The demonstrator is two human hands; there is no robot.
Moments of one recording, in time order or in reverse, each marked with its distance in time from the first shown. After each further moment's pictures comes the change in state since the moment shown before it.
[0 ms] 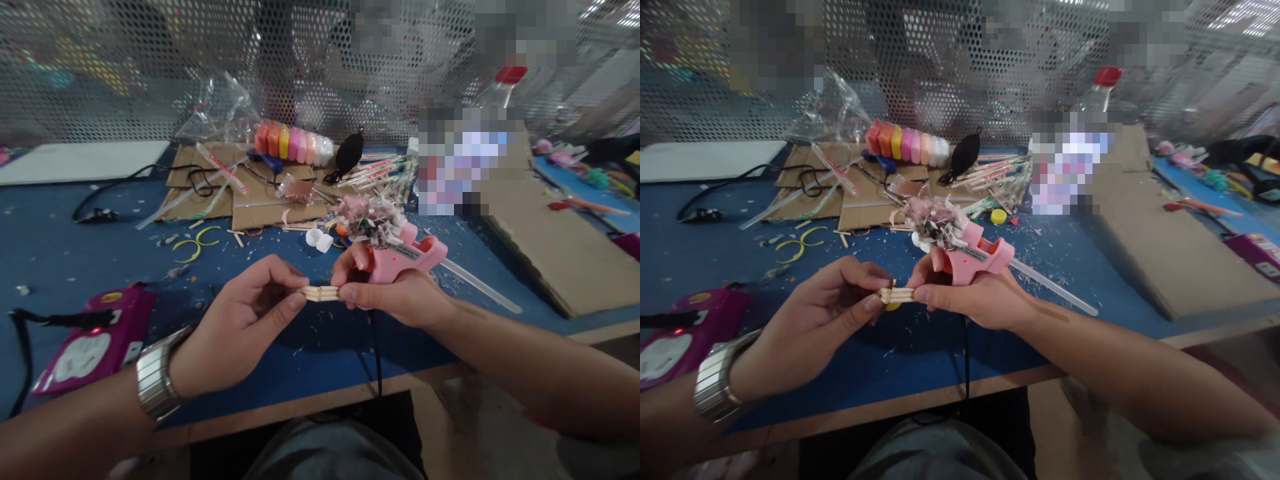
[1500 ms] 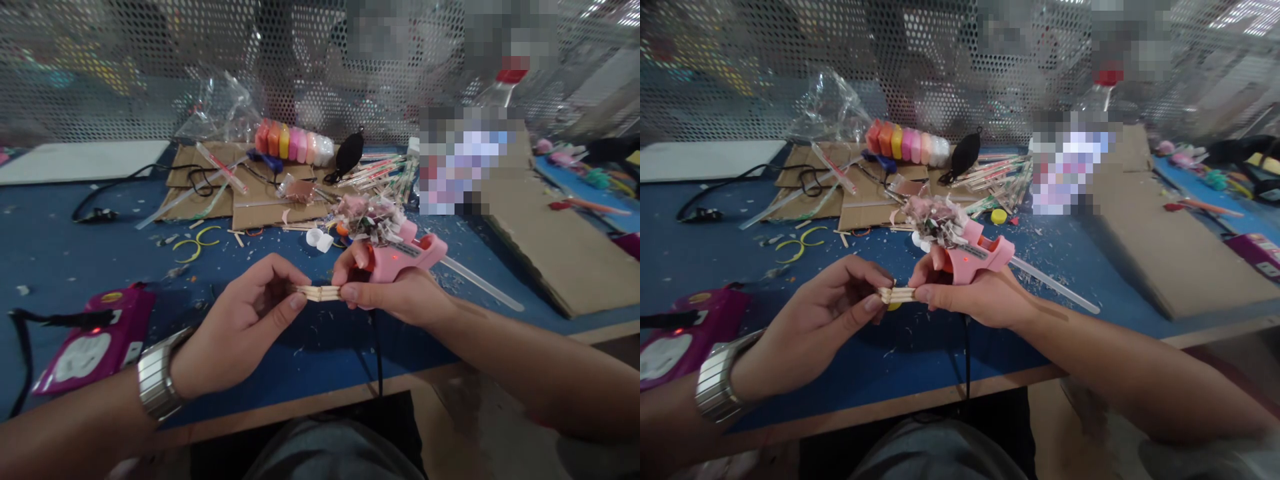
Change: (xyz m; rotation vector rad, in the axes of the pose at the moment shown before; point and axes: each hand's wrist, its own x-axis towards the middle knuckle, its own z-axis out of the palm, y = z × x) left_hand -0.001 0.000 -0.001 0.001 -0.043 -0.031; right_hand 0.000 0.000 -0.002 0.014 -0.009 -0.011
